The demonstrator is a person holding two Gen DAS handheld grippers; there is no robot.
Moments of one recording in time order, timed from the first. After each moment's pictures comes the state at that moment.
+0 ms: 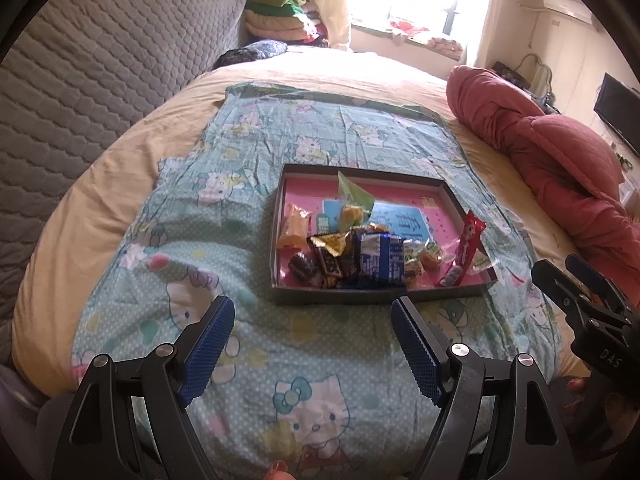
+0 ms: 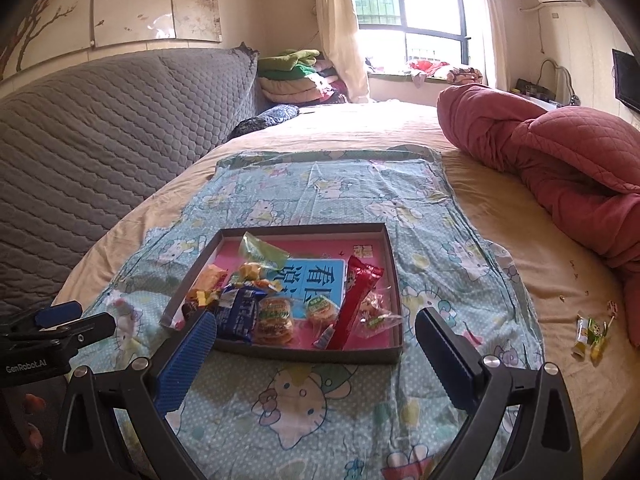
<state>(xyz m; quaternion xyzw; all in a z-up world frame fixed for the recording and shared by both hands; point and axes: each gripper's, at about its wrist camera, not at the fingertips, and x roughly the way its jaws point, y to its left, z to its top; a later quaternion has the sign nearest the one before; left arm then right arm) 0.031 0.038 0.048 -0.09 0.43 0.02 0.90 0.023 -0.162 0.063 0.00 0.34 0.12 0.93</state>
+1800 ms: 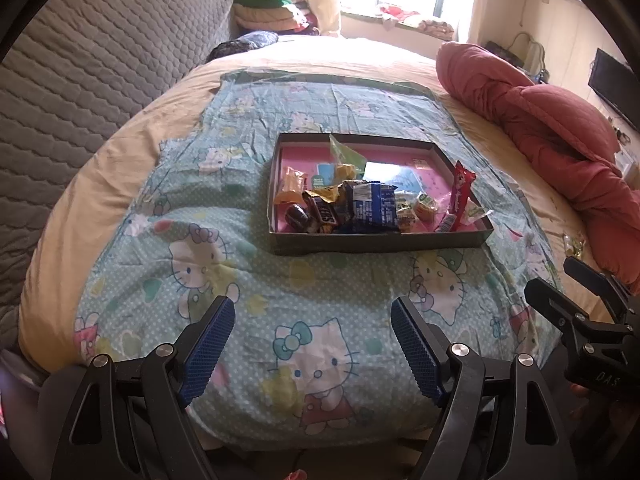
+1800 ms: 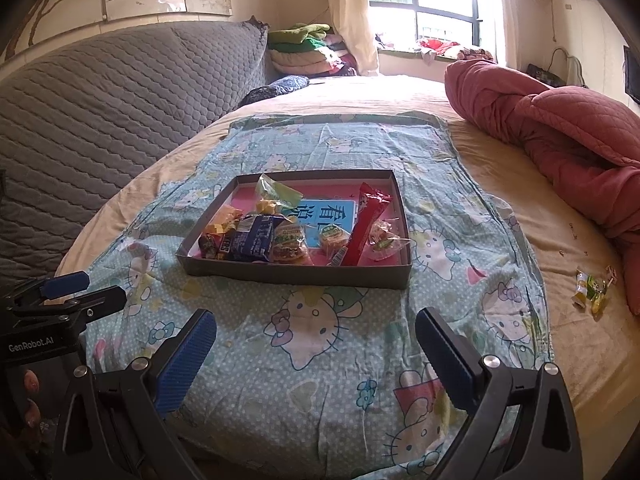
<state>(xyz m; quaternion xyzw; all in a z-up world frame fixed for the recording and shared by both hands) -0.009 0.022 0.034 -0.05 0.44 0.01 0.90 -0.031 -0.162 0.037 -0.01 0.38 0.13 0.92</state>
